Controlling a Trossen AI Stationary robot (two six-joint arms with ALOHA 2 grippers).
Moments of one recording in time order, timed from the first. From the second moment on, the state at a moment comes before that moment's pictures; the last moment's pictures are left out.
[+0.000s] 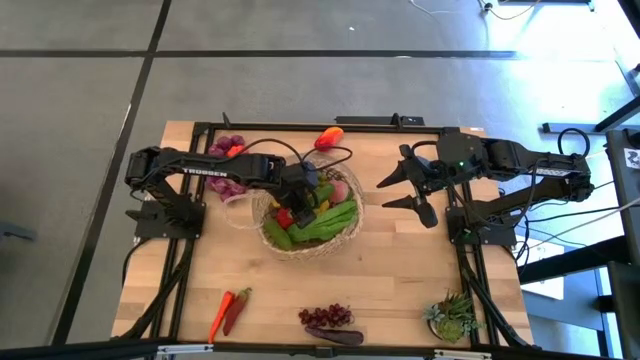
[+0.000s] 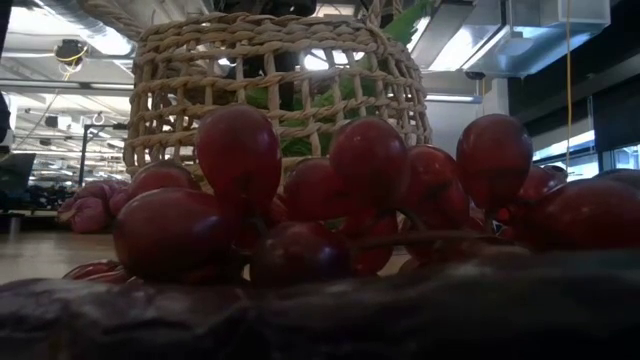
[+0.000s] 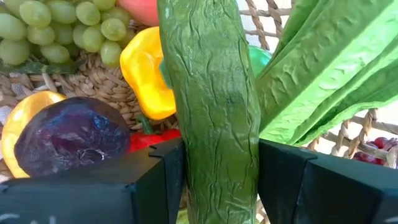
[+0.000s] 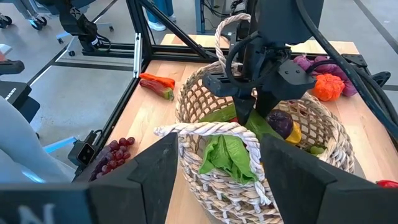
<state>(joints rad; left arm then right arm) 0.06 1.62 1.34 -0.74 0.04 -0.59 0.04 1.08 1.33 -0.71 -0.15 -0.01</state>
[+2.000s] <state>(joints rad) -0.06 1.61 1.60 -0.93 -0.19 -0.53 0.04 1.08 1.33 -0.71 -0.15 -0.01</state>
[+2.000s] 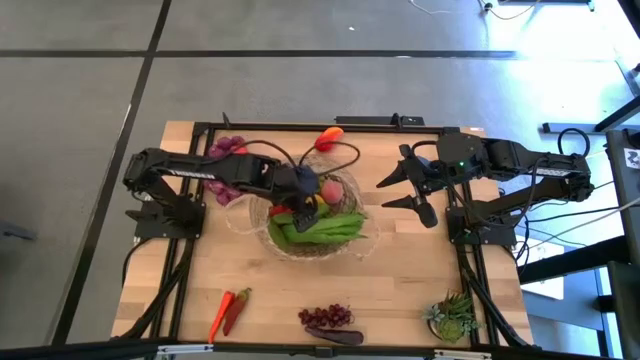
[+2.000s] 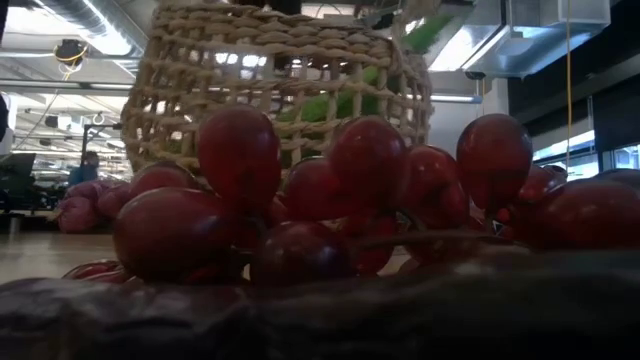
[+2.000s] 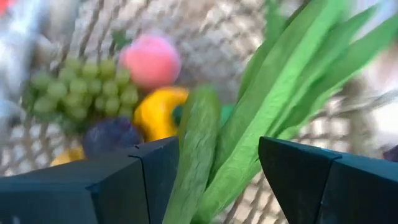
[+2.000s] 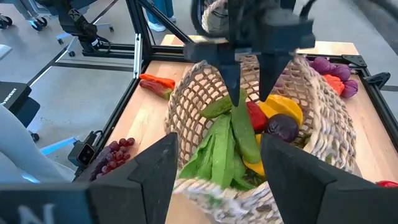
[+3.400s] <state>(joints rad) -0.03 1.63 1.44 -1.05 -0.39 -0.57 0.04 1.09 1.33 -0.69 -0.15 0.06</state>
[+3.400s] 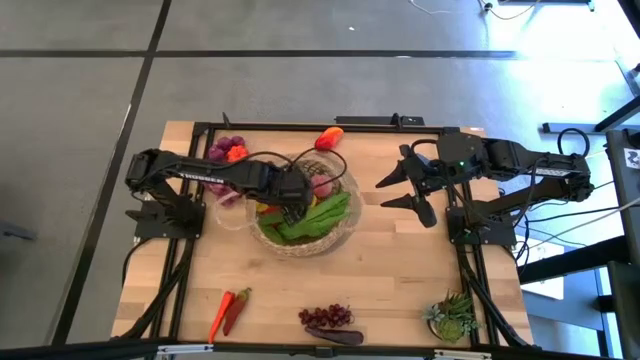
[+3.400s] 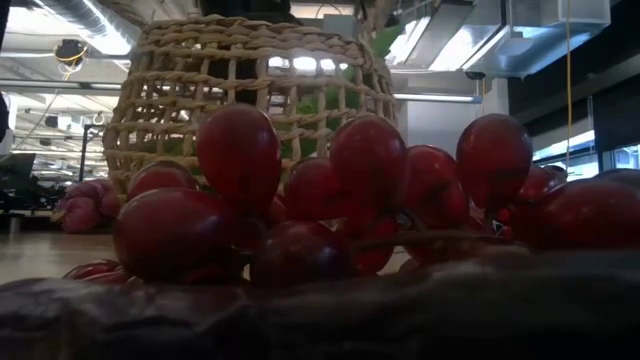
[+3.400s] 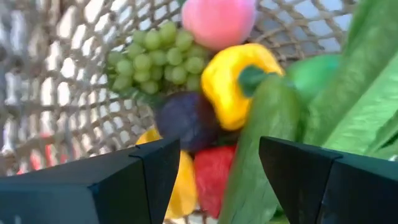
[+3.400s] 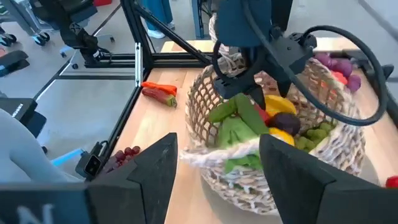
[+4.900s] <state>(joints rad) -0.02 1.61 1.44 -1.12 -0.39 -0.59 -0.23 1.63 1.28 -0.27 -0.19 -0.06</state>
